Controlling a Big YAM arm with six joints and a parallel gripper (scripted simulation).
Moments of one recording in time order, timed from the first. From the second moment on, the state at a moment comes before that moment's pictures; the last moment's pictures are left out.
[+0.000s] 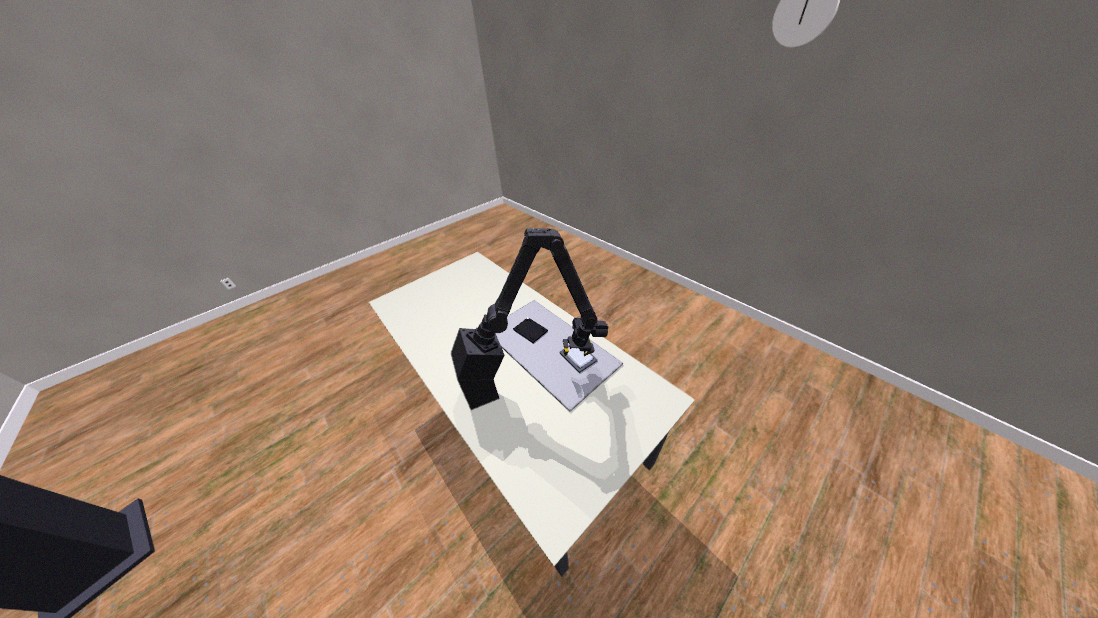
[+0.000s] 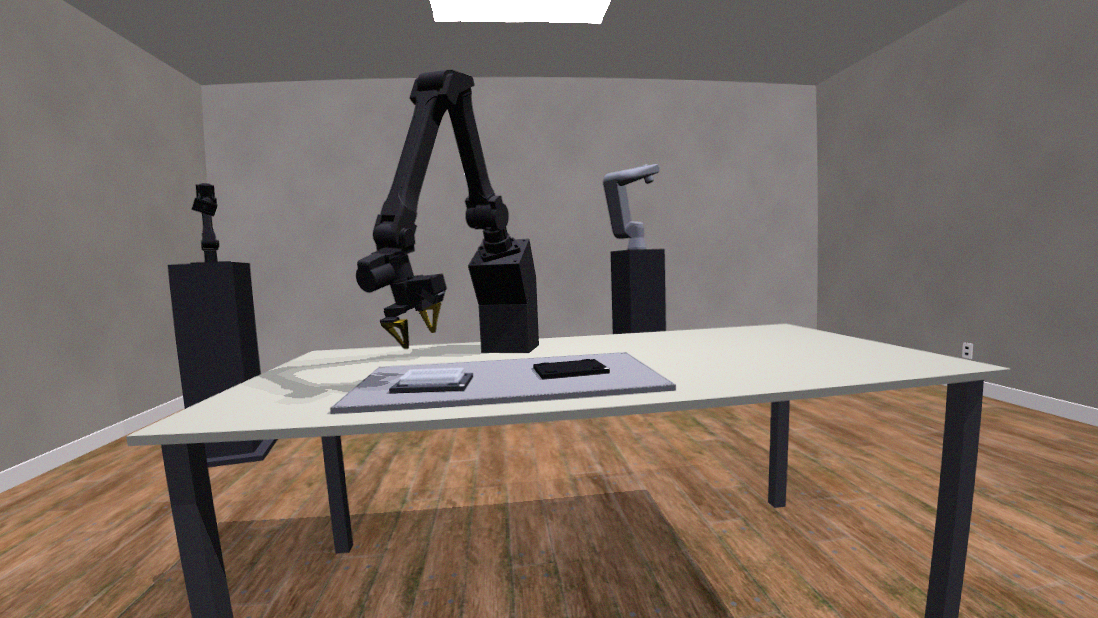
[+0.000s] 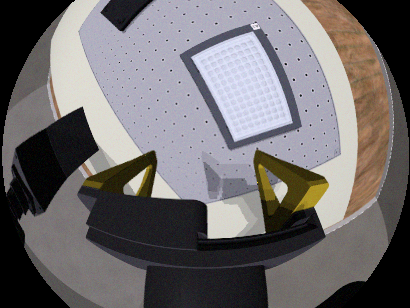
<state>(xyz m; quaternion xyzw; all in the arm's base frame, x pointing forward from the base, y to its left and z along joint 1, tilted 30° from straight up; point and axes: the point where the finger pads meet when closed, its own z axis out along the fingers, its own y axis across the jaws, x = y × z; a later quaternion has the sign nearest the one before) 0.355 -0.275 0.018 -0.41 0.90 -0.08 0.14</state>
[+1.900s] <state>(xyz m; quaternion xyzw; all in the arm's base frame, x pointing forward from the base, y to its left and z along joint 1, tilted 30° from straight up) 0.415 -0.249 0.039 -0.59 0.77 -0.23 0.11</state>
